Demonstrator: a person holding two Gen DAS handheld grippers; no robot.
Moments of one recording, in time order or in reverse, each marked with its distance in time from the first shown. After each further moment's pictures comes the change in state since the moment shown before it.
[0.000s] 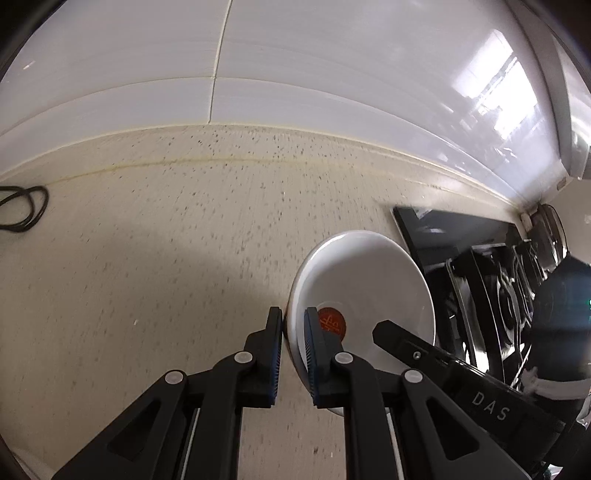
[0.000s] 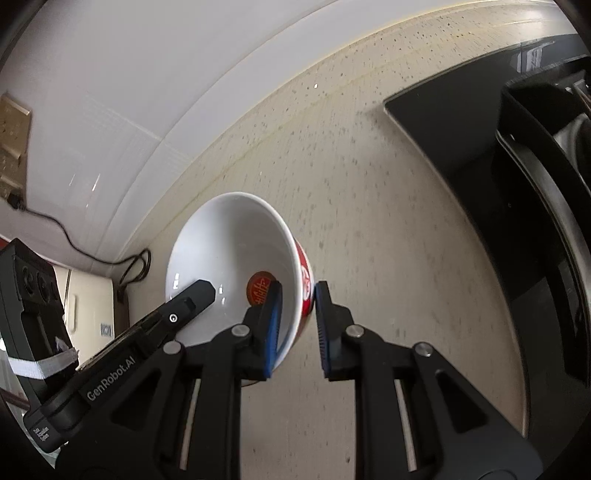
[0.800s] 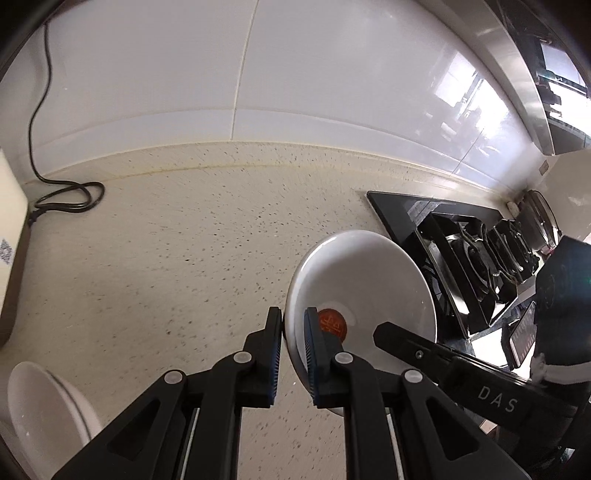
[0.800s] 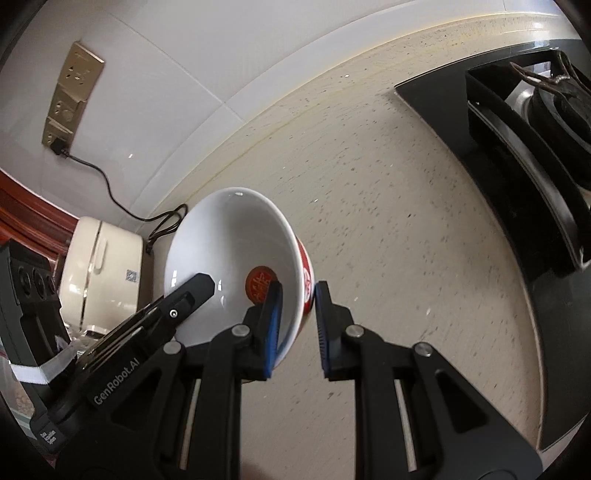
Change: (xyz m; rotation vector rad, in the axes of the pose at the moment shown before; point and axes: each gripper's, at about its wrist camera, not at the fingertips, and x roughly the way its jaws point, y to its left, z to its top) left arm -0.090 0.001 -0.081 0.073 -0.111 0.019; right arm -0.052 0.027 -0.083 -0.062 -0.024 0.038
